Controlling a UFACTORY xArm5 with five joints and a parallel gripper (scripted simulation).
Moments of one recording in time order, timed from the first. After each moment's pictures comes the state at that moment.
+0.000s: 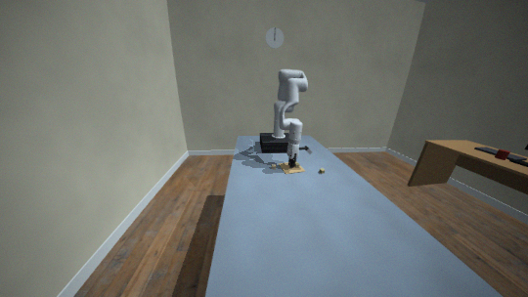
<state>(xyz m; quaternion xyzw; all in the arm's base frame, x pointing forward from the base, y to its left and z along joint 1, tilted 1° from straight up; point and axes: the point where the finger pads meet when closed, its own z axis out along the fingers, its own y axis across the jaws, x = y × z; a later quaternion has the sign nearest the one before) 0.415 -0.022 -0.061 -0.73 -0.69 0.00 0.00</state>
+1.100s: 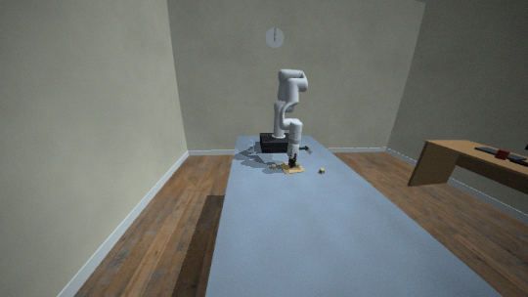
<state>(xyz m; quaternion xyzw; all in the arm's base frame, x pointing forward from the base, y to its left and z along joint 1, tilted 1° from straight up) 0.415 -0.022 -0.061 -0.73 -0.69 0.00 0.00</state>
